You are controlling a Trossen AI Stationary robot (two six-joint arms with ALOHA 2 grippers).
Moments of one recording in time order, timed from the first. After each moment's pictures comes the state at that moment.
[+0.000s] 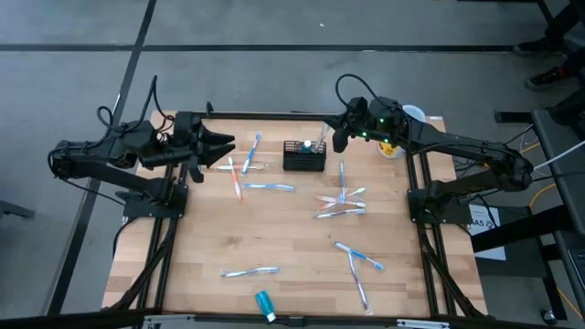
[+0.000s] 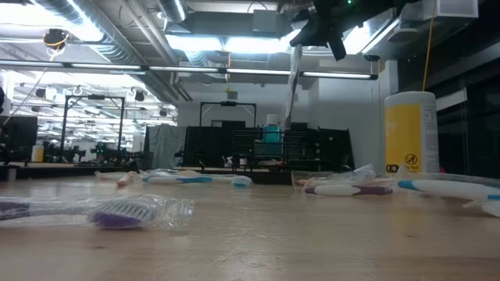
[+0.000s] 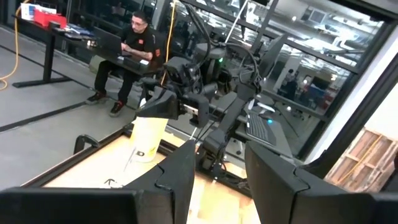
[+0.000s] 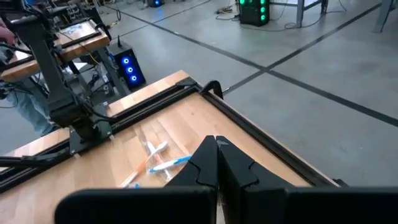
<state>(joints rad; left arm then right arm) -0.08 0.75 1.03 -0.26 -0.33 -0.40 -0.35 1.24 1.04 -0.11 0.06 0.26</state>
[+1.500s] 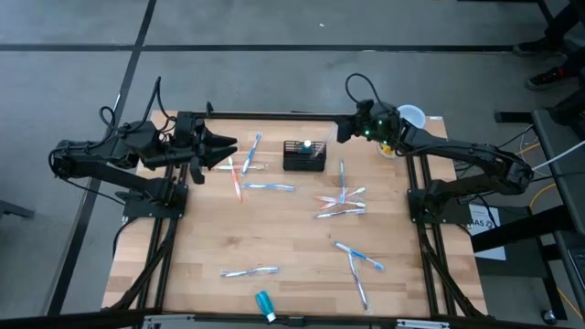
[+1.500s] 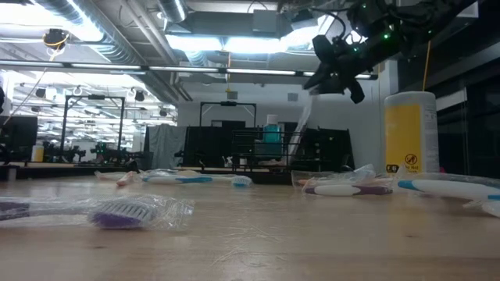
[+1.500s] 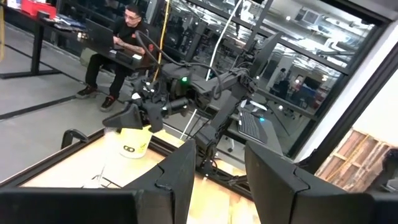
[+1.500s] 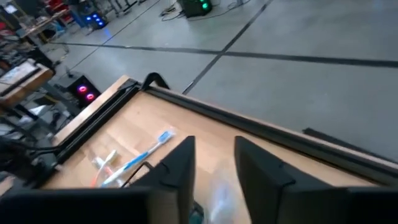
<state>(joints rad) -0.08 0.76 1.03 -0.24 -0.29 -0.43 -0.53 1.24 0.76 0.12 0.07 0.50</state>
